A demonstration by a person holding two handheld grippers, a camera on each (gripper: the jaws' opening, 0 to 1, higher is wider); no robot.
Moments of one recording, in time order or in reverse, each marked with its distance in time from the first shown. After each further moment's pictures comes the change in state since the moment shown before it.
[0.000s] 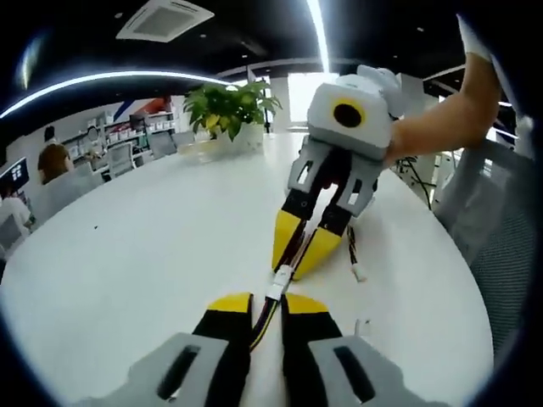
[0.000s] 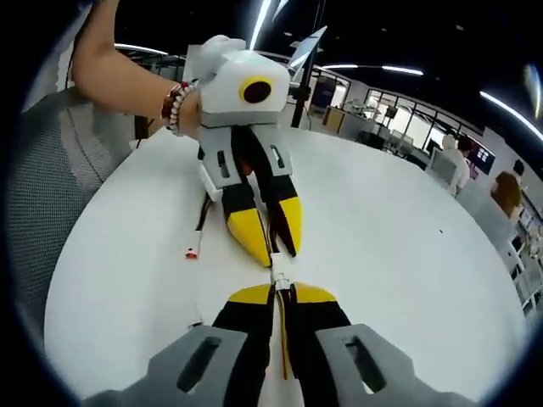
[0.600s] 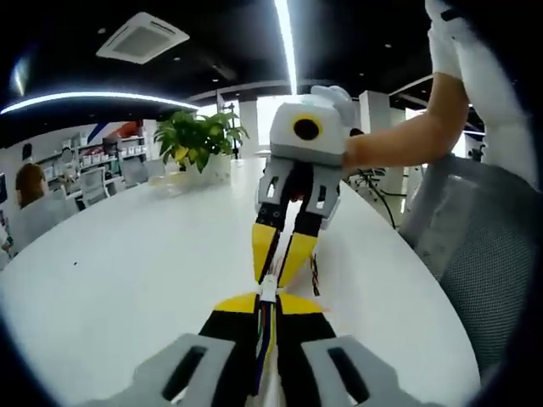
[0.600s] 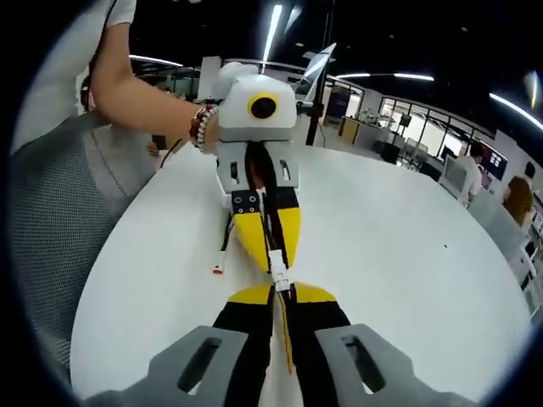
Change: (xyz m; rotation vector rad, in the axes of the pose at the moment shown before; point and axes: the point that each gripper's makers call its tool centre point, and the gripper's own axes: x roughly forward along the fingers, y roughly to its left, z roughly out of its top) left arm -0.007 -0.026 0.034 0.071 -0.113 -0.132; right arm -0.023 0.003 0.021 -0.010 -0.052 0.066
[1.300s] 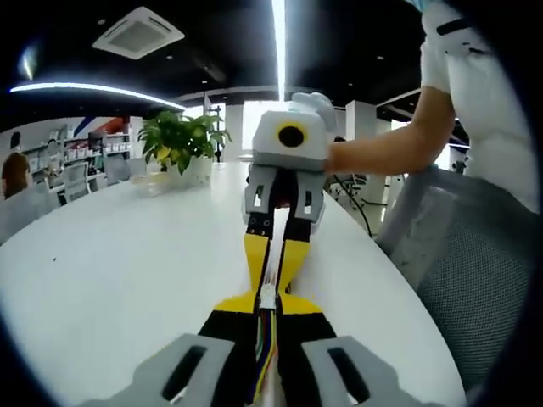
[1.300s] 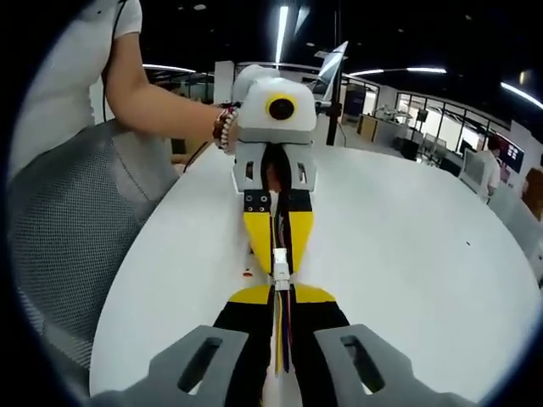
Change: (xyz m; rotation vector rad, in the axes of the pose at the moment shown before) left arm -0.007 -0.023 0.002 -0.047 -0.025 -0.146; right arm -0.007 0.030 0.004 0.029 0.009 0.156
